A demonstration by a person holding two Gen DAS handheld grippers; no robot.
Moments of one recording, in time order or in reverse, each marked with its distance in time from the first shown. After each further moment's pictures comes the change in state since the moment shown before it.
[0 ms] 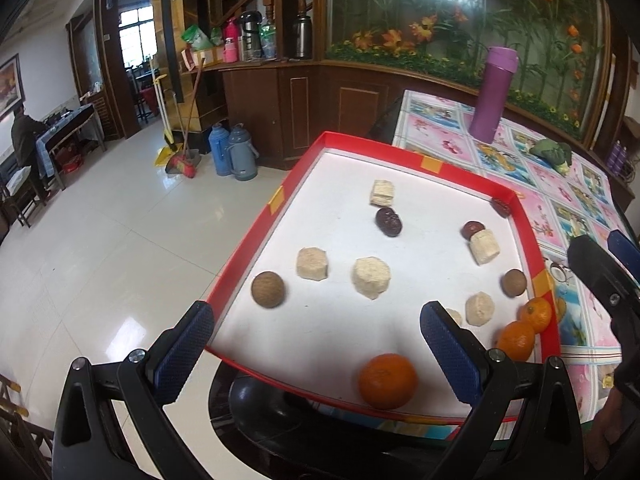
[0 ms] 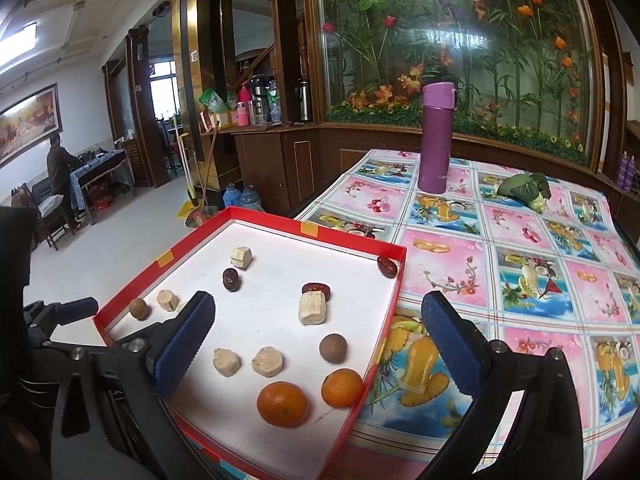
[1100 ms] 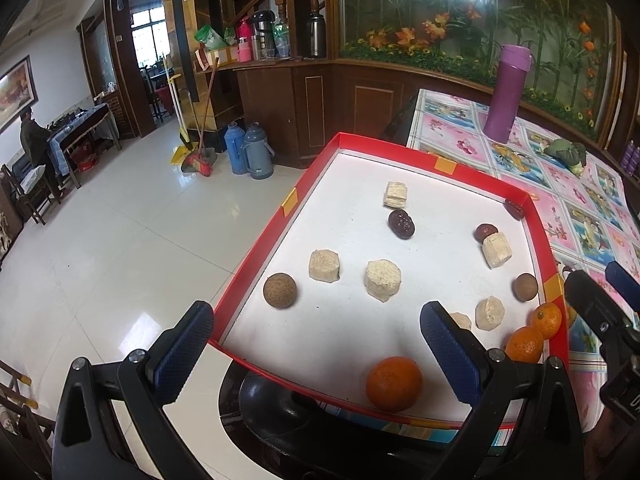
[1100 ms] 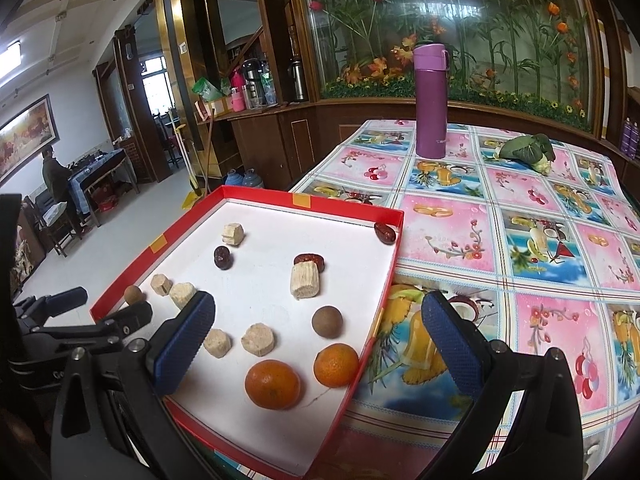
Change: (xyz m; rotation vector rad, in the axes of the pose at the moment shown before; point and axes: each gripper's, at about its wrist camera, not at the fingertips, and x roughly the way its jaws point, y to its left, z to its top) left arm -0.004 0.002 0.001 -0.006 0.002 0.057; right arm 0.012 -0.015 -0.014 0.063 0.077 0.025
